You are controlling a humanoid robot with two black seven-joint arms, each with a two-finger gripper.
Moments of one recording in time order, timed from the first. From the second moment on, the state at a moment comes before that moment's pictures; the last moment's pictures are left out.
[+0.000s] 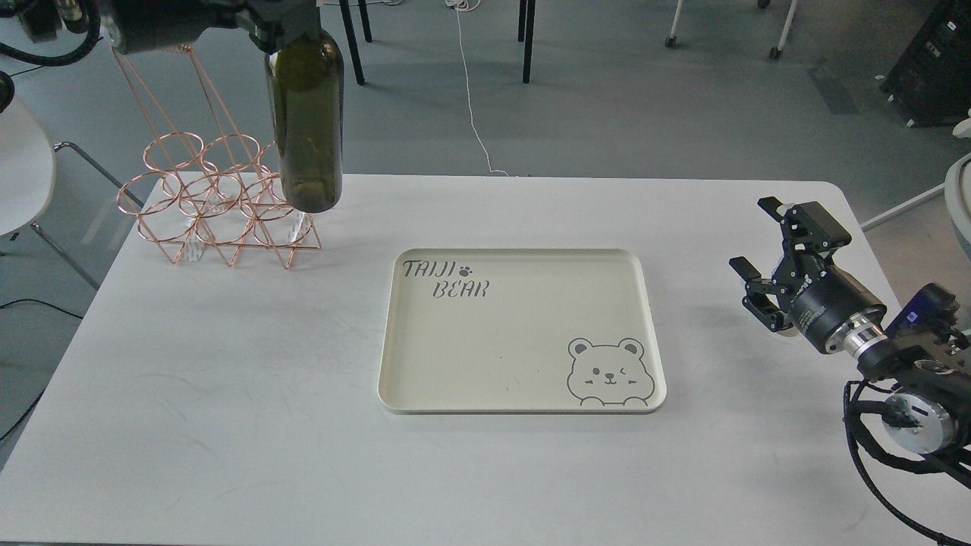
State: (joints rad) left arm -1.14 0.81 -0.79 -1.30 2.00 -0.41 -0.49; right arm 0.48 -0.79 0.45 1.31 -0.21 0.02 0.49
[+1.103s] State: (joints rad) left arm -1.12 0.76 -0.76 -1.11 2.09 -0.36 -0.49; right arm 0.46 -0.79 0.45 1.31 -0.21 0.02 0.49
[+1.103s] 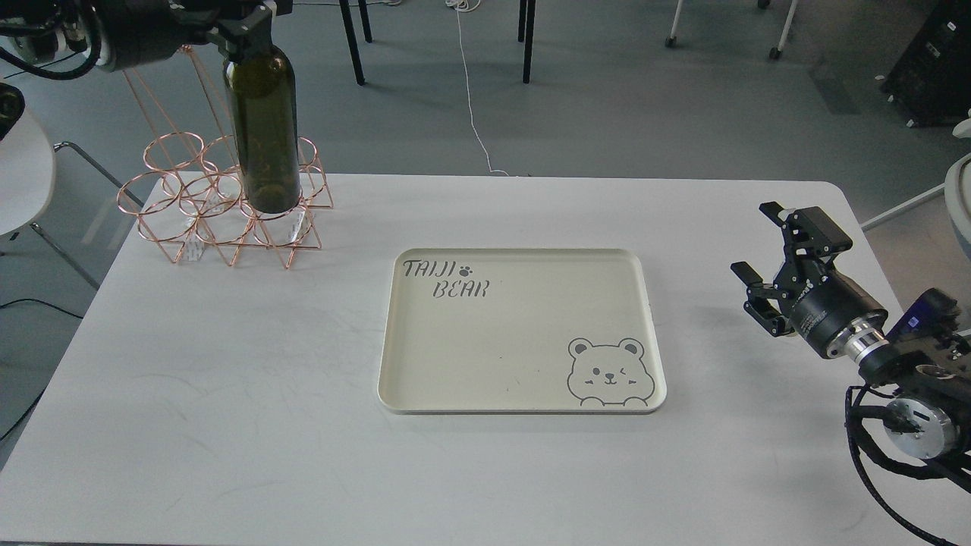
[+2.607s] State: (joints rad) left arm -0.98 0.74 -0.77 -1.00 2.09 -0.20 -0.49; right arm 0.43 -0.79 0.46 1.31 -0.21 0.02 0.49
